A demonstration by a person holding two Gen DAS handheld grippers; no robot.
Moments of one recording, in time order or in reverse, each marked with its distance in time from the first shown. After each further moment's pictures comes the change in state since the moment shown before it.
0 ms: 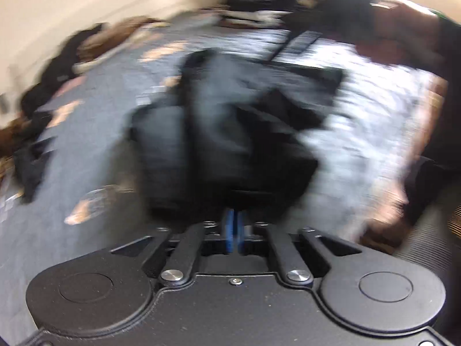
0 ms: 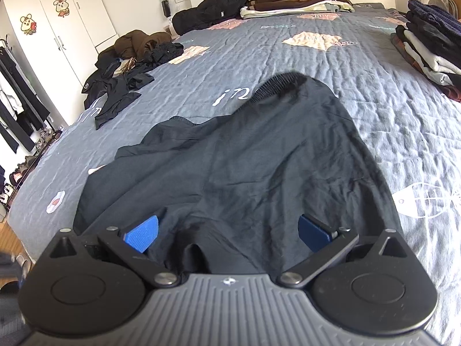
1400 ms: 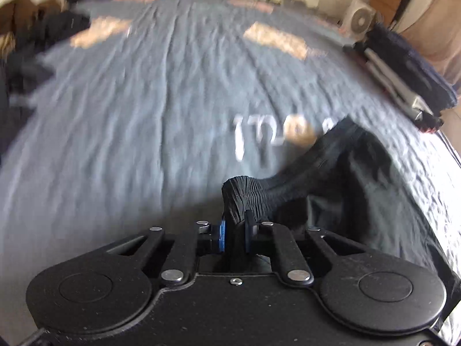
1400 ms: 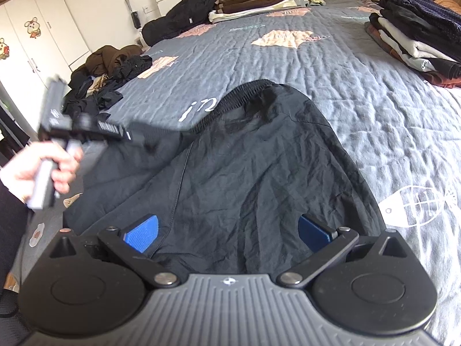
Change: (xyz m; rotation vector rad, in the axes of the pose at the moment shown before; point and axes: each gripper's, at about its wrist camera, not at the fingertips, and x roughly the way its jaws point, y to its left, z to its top) left arm 0.193 0.267 0.135 -0.541 0.045 0.106; right arm 0.027 -0.032 0.022 0.109 -0.012 -0.065
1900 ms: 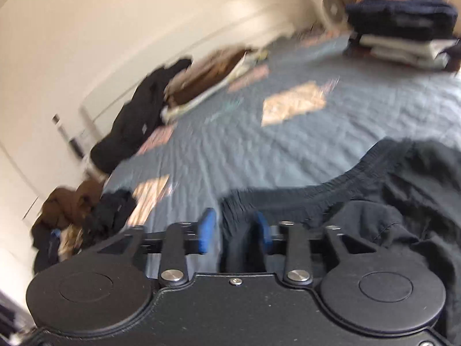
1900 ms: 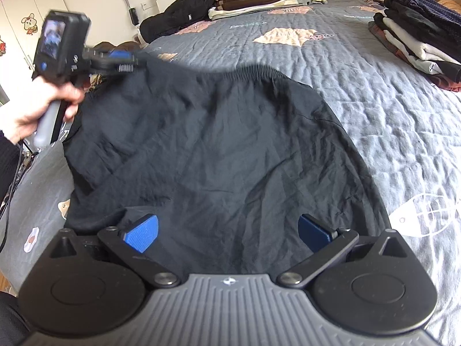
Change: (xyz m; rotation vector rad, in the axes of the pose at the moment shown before) left arm 0.008 -0.047 0.054 0.491 -0.229 0.416; right arm 0.016 0.015 0.008 -0.009 -0.001 -0.007
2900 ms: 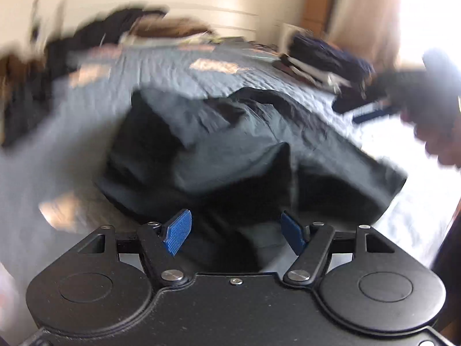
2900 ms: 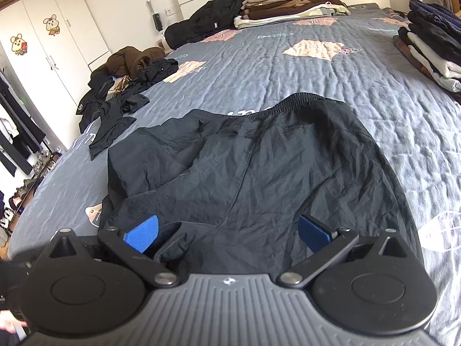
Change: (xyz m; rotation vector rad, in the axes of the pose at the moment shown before) left arm -0.179 -0.045 -0.214 -0.591 0.036 -0.538; right arm -0.004 0.035 0.010 -0.030 -0.031 0.075
